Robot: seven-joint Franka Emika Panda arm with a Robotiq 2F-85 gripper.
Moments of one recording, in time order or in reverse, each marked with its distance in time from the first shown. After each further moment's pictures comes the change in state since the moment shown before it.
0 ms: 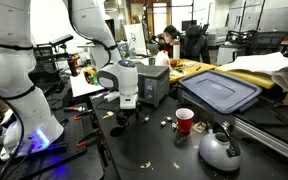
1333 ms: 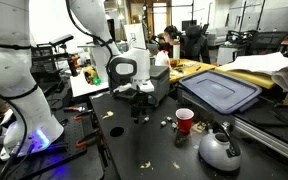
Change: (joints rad) arm 0.207 -0.028 -0.267 0.140 -0.627 -0.211 0.197
